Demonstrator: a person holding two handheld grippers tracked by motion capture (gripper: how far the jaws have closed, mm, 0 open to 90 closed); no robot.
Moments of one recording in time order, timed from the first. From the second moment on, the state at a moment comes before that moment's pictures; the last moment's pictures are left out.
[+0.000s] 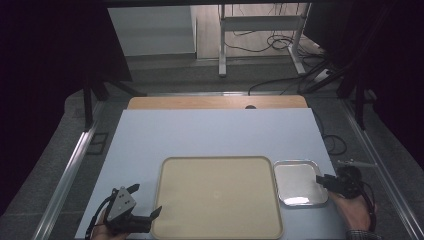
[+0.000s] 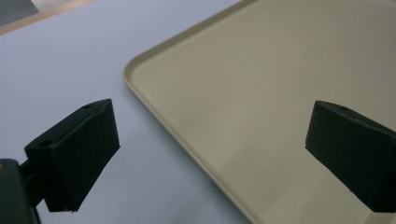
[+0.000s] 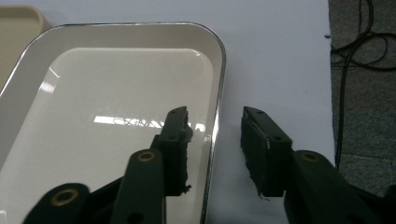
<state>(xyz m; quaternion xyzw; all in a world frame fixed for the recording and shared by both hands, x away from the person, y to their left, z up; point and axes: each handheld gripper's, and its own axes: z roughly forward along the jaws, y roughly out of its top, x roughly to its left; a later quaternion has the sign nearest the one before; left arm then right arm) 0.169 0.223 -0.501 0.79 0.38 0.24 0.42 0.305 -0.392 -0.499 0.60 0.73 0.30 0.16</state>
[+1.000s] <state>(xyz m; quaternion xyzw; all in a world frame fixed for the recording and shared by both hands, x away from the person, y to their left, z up) 0.169 0.223 -0.501 0.79 0.38 0.24 0.42 0.300 -0.418 -0.492 0.64 0.65 0.38 0.09</state>
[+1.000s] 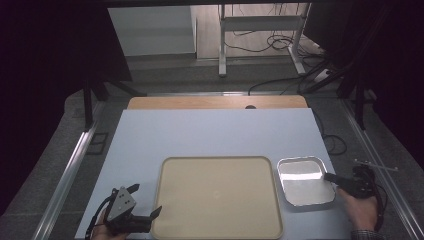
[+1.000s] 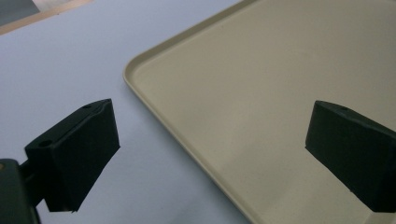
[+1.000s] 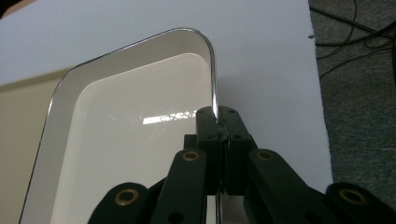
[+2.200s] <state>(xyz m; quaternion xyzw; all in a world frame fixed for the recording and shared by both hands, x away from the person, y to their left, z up) 0.169 0.223 -0.501 0.79 0.38 0.24 0.42 0.302 -0.348 -0.478 0.59 0.69 0.42 0.04</state>
